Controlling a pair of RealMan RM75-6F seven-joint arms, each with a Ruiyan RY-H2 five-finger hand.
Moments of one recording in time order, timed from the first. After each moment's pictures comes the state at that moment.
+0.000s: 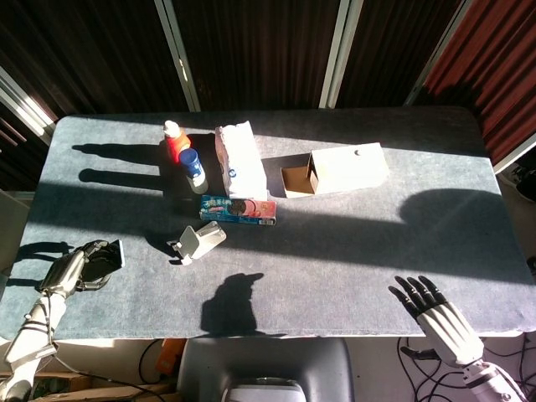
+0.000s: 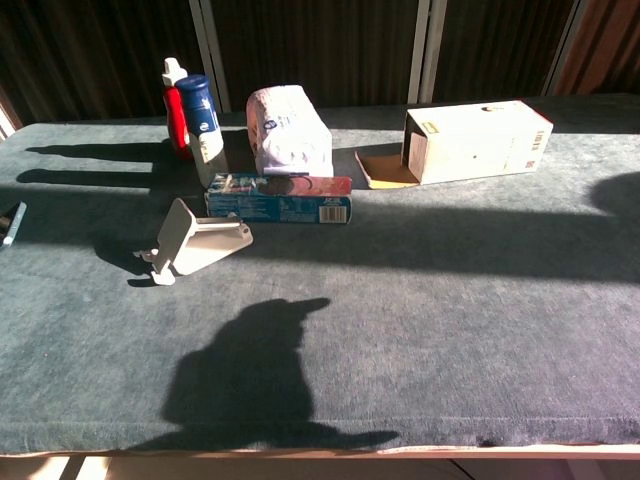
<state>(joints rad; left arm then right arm) -0.39 -1.23 -0.10 -1.42 1.18 0.93 -0.28 0.12 -1.06 -0.15 -1.67 -1.80 1.36 -0.14</state>
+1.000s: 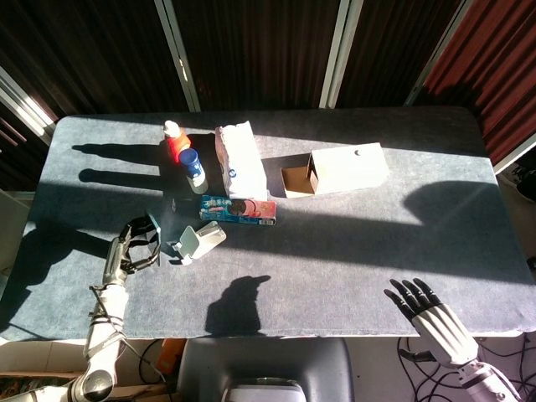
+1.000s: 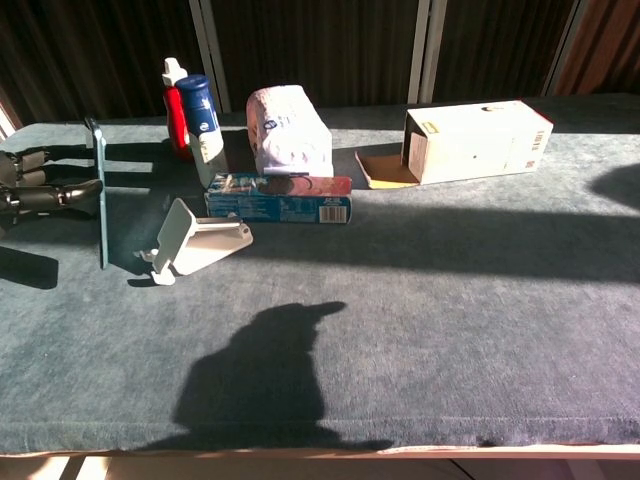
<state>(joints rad) -0.41 -1.57 -0.34 -1.66 0.90 1.18 -0.32 0.13 -1.07 -0.16 -1.67 -1.80 1.33 -0.17</state>
